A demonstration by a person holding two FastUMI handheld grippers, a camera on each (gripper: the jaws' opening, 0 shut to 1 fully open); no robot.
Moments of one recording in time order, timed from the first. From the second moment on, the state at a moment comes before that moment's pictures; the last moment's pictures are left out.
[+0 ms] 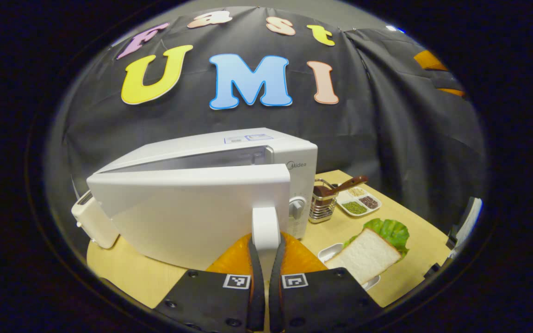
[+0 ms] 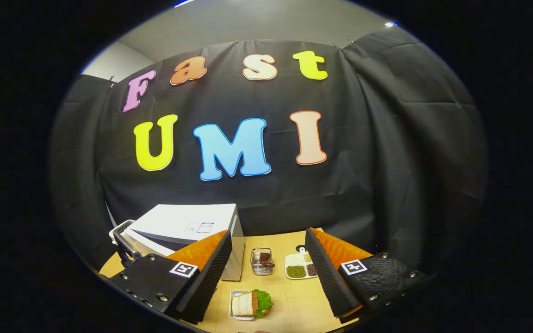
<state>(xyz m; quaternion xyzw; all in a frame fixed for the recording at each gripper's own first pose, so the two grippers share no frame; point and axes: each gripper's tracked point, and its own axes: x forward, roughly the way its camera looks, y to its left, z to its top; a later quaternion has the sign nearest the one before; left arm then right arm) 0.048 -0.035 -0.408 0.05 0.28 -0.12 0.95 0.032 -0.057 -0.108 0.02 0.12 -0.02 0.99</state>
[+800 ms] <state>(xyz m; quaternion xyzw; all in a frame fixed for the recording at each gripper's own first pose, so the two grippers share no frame) -0.095 0.054 -0.384 0.08 0.32 -0.23 0.92 -0.016 0.025 -0.130 0.00 0.13 0.01 0.99</state>
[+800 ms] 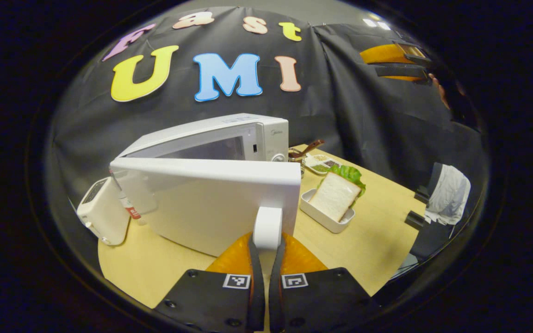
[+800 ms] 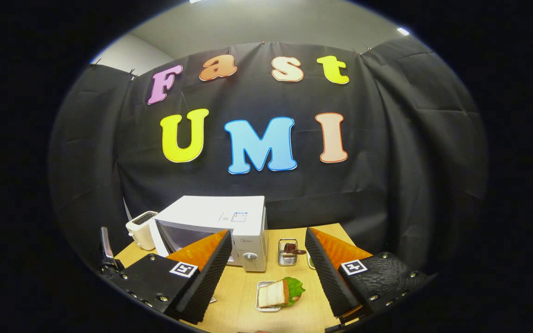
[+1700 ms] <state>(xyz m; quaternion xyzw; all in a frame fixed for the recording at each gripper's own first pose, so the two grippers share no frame) -0.186 0.273 -0.362 0.10 0.36 -0.16 0.91 -0.015 0.059 -0.186 0.04 0.20 0.02 0.98</state>
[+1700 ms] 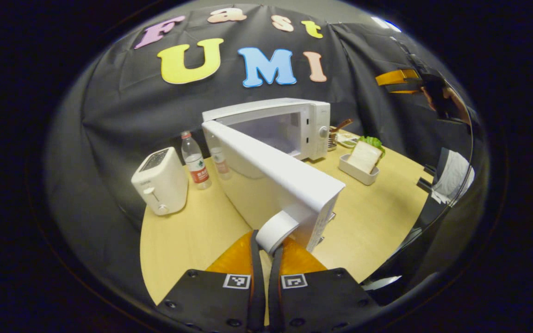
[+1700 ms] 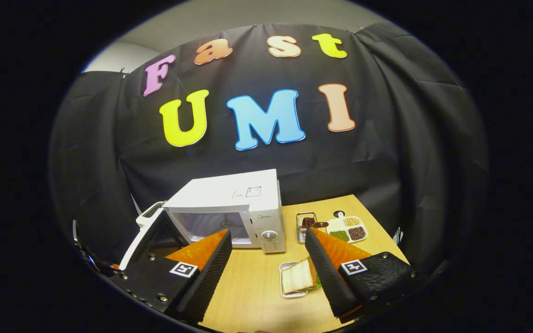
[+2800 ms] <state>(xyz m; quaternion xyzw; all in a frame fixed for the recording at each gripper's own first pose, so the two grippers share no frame) -0.215 0.351 -0.280 0.04 0.27 0.01 0.96 0.009 -0.039 -0.425 0.17 0.46 0.02 0.87</state>
